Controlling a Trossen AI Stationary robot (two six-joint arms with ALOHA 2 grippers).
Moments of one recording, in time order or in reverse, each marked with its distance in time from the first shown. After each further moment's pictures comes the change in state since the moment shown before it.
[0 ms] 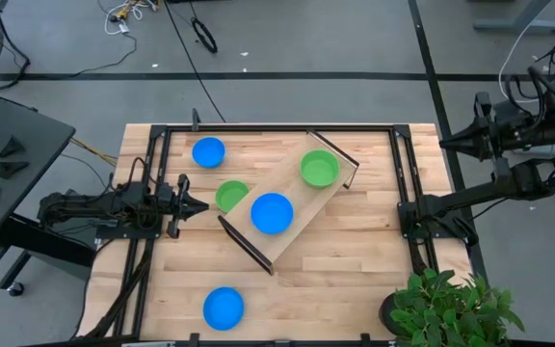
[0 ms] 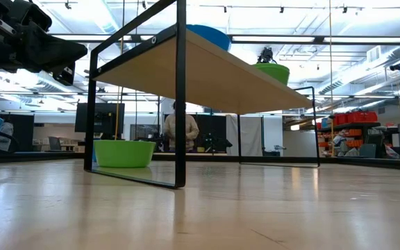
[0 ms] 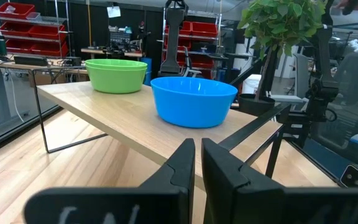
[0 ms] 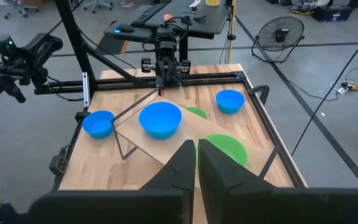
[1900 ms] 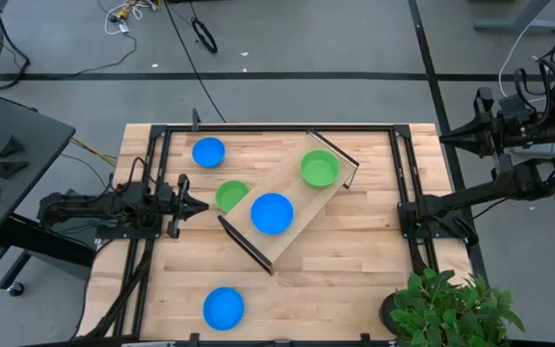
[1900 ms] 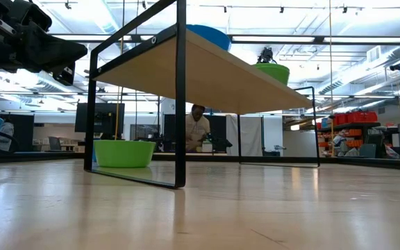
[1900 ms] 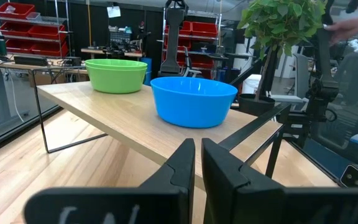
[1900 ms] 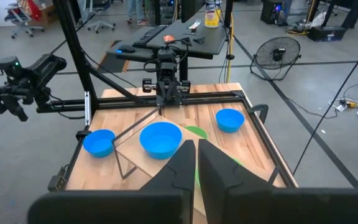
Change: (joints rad) left arm 0.000 0.000 0.000 0.000 0.000 0.000; right arm 0.000 0.000 -0.001 0.077 0.000 -0.001
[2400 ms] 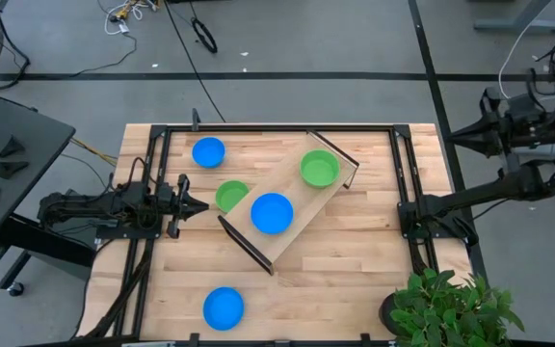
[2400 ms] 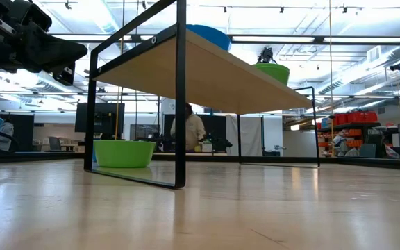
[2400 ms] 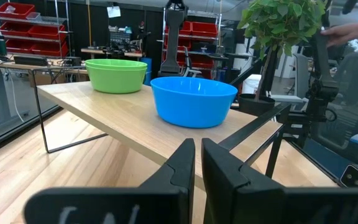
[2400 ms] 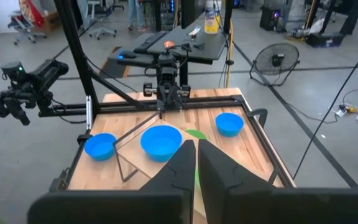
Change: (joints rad) left arm 0.000 0.000 0.000 0.000 0.000 0.000; right arm 0.000 -0.037 -0.001 0.000 0.000 0.000
